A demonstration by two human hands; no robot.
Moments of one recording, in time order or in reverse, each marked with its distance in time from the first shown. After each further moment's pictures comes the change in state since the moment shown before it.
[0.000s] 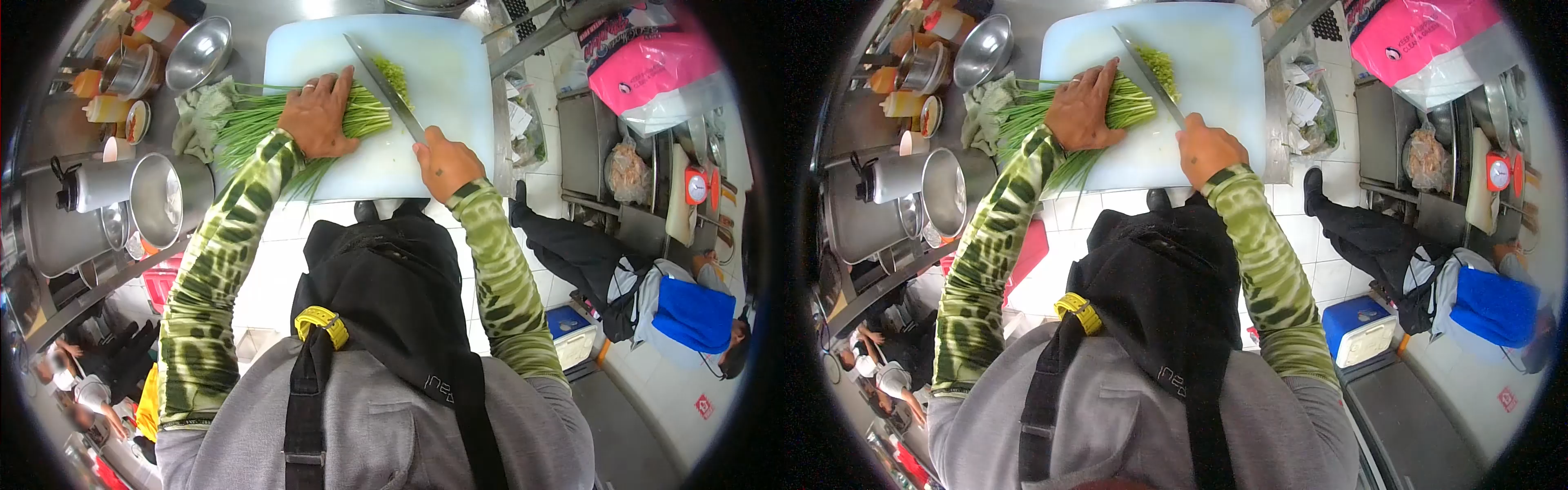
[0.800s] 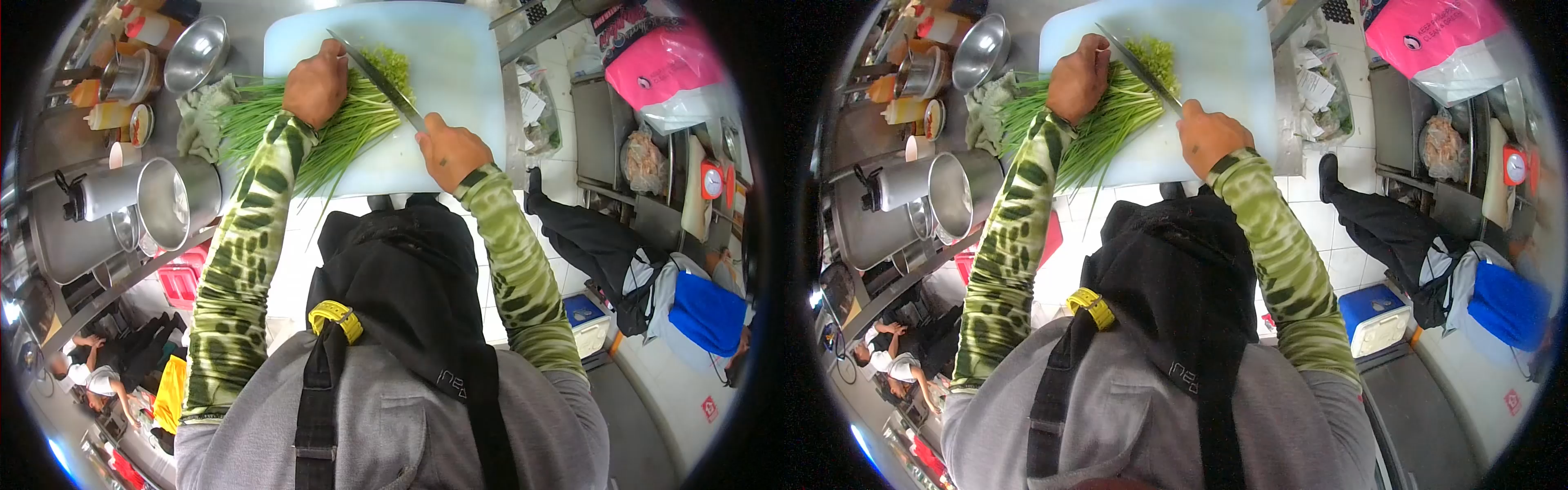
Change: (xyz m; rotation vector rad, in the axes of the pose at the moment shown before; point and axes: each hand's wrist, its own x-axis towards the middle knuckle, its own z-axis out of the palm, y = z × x) left_hand 0.043 -0.015 0.017 -0.370 0.448 -0.091; right_hand 0.008 -0.003 -0.006 -0.028 -0.037 -0.097
